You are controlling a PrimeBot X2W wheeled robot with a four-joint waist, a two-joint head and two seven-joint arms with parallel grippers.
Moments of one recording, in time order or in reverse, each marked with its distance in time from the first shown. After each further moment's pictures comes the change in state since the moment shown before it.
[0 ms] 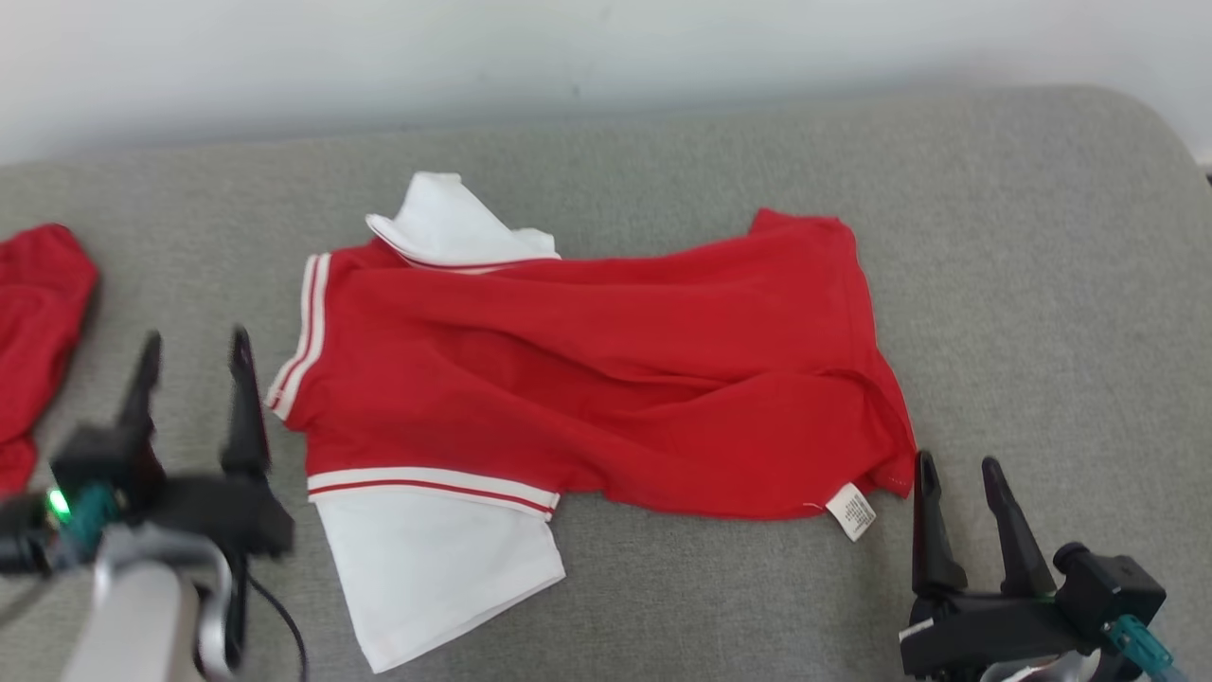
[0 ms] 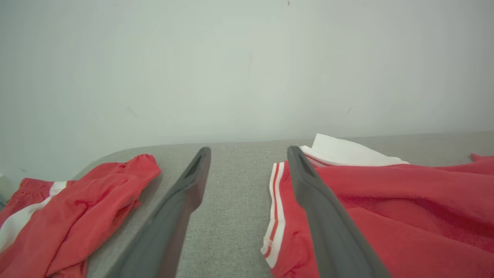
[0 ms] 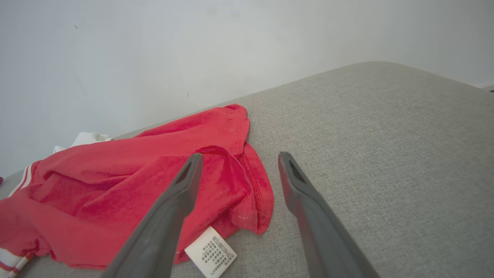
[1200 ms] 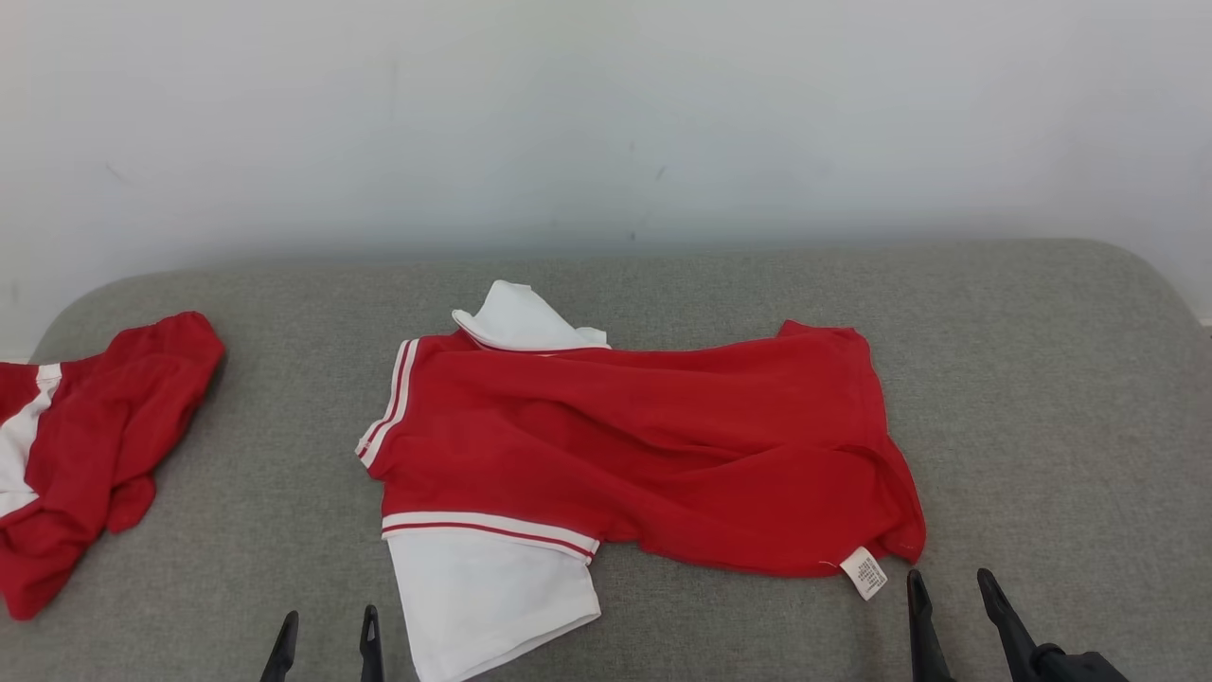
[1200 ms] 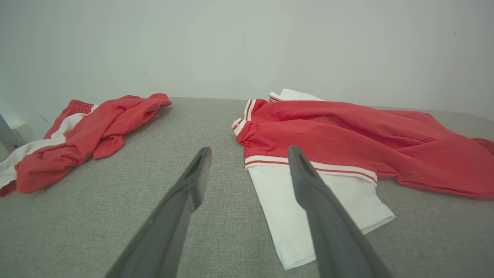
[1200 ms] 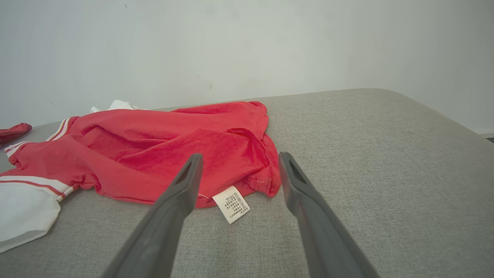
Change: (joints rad) left arm 0.579 -0.252 0.095 -0.312 0.219 -0.049 0.000; right arm 0.174 0.000 -0.005 0.013 -0.168 0.000 0.002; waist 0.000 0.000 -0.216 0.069
